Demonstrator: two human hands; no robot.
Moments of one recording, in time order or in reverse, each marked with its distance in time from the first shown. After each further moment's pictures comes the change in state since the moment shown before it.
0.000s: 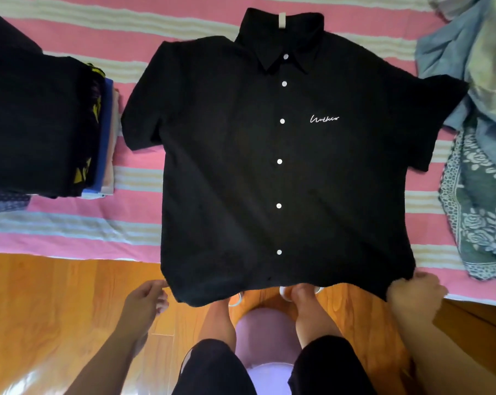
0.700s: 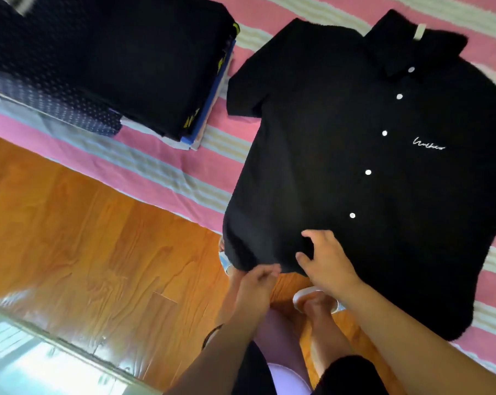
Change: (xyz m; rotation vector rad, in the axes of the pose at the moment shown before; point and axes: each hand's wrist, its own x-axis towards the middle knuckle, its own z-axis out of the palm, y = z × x) left_hand -0.034 -0.016 0.108 -0.263 -0.149 0.045; right_hand -0.175 -0.158 0.092 -0.389 -0.630 -0.968
